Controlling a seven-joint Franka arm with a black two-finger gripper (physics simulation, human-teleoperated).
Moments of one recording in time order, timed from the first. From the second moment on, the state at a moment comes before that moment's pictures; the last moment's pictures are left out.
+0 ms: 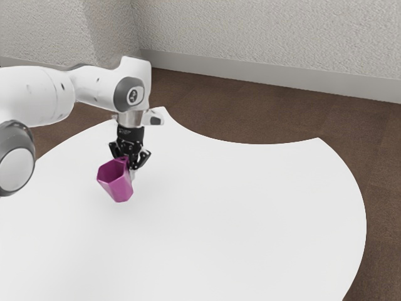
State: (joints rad) arm -0.17 0.48 0.28 -1.56 -0.01 1.68 0.07
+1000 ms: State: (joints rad) arm -0.21 0.67 0.21 -1.37 -0.16 1.59 0.03
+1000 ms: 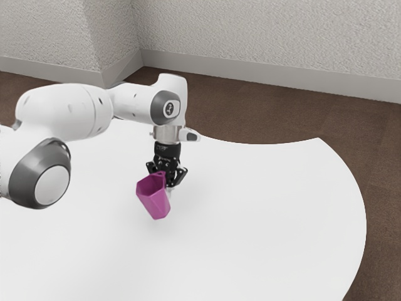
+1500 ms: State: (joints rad) arm -0.21 0.70 0.19 -1.33 -0.18 1.59 0.03
